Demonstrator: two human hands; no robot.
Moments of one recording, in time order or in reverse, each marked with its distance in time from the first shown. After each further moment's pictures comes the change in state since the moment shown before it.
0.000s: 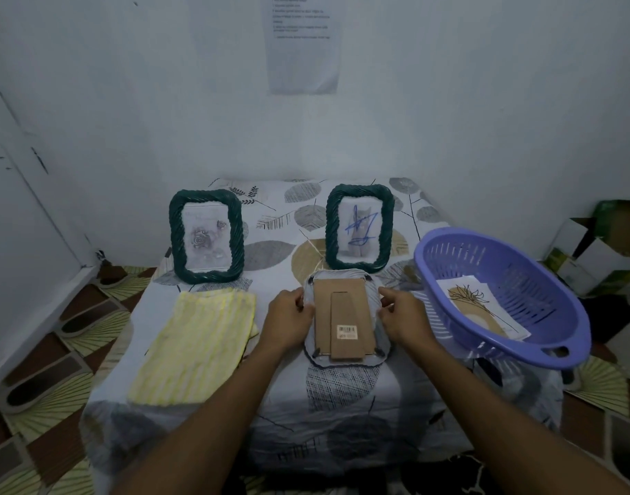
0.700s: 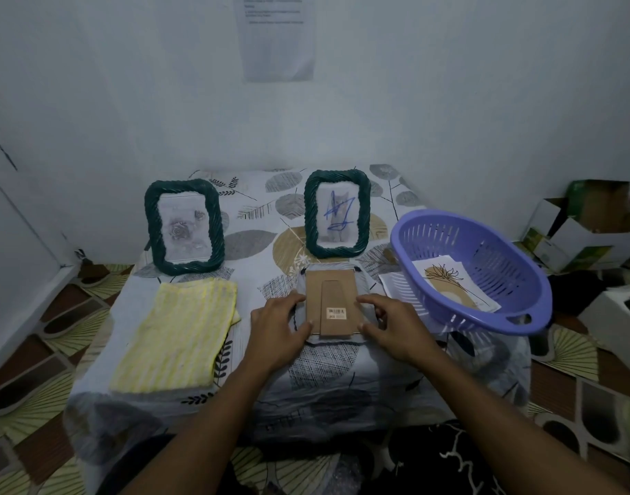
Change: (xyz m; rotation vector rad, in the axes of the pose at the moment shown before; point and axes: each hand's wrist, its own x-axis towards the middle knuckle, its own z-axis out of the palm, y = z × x) left_hand -0.043 -0.008 0.016 0.127 -0.042 0.169; right_hand -0.049 0.028 -0.021 -0.085 -0.105 -0.271
